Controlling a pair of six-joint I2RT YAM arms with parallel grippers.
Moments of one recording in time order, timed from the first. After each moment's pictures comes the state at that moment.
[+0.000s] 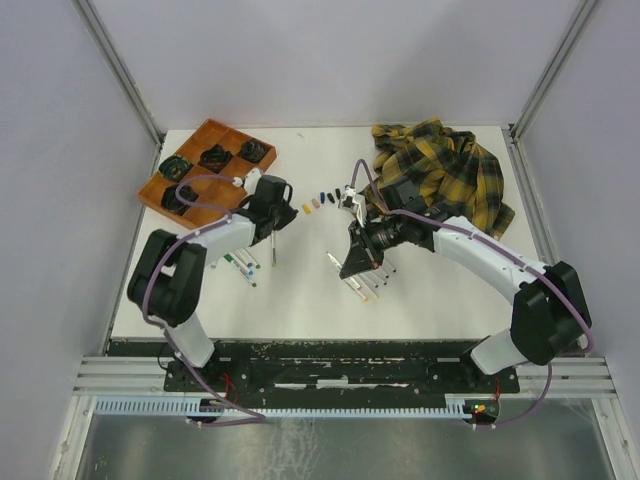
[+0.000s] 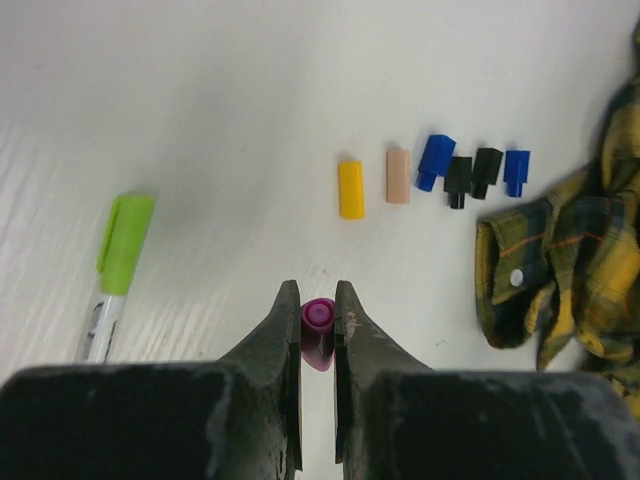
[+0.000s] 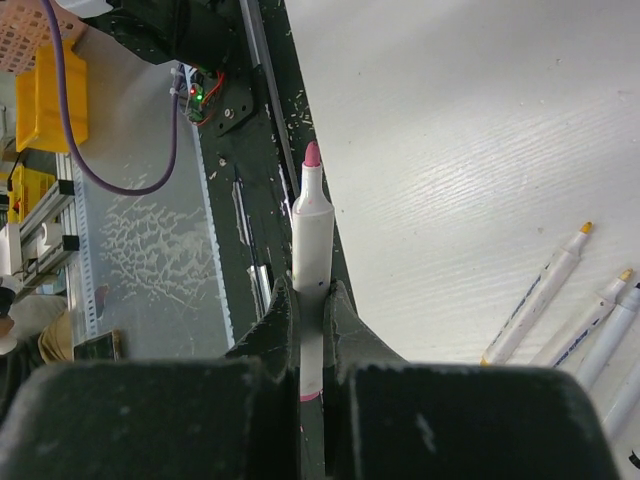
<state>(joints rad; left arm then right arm) -0.42 1.68 0.96 0.03 -0.21 -0.96 0.57 1.48 1.11 -0.54 -0.93 -0.05</state>
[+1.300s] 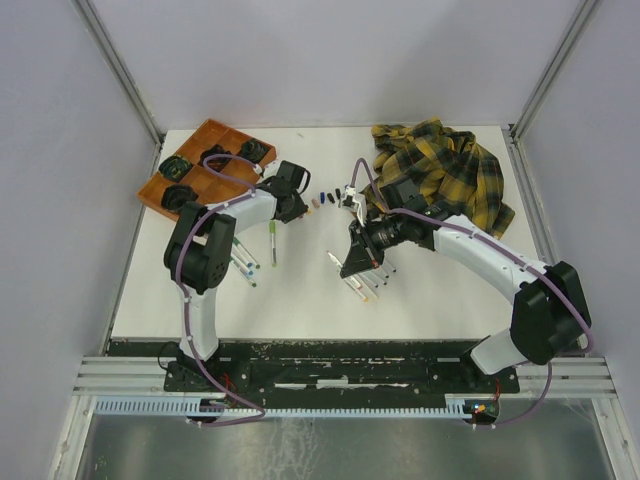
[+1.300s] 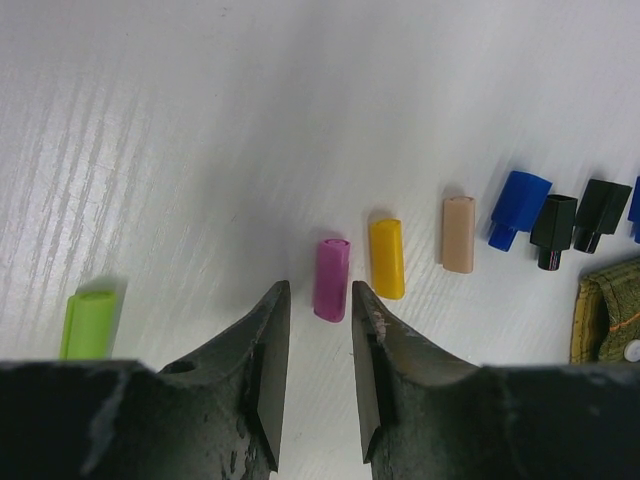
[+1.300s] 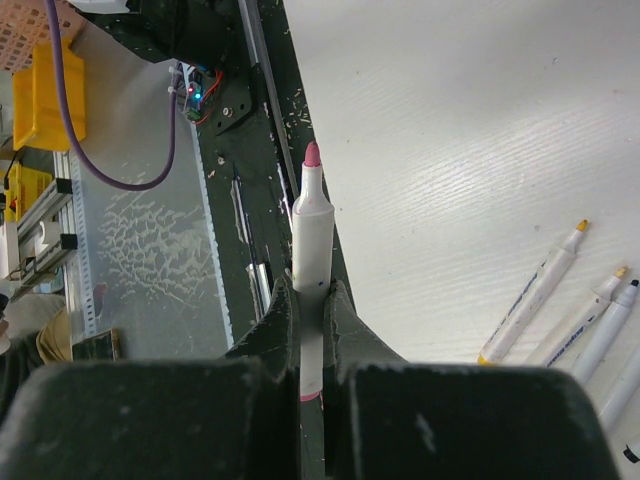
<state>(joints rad) -0.44 2.04 1.38 -0.29 -0.26 -0.84 0.57 1.49 1.12 -0.56 -0.93 -0.06</state>
